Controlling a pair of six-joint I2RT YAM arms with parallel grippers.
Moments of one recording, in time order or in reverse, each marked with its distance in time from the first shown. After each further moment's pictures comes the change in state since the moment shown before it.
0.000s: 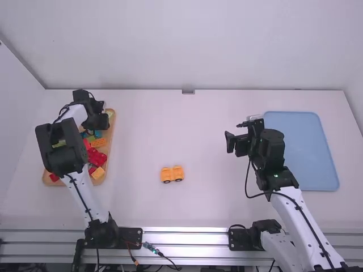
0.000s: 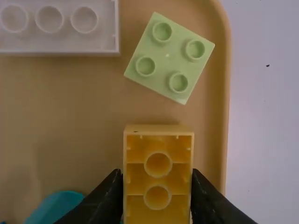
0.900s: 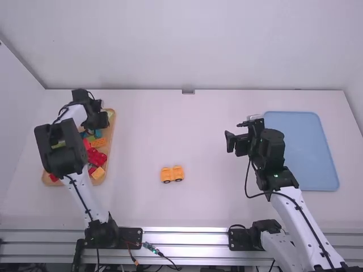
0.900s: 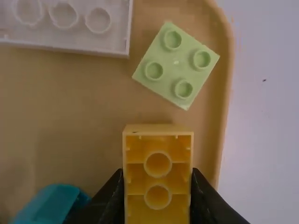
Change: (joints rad) left arm 0.000 -0.029 -0.022 0.031 0.011 -0.116; right arm 0.000 0.000 0.000 0.009 0.000 0.006
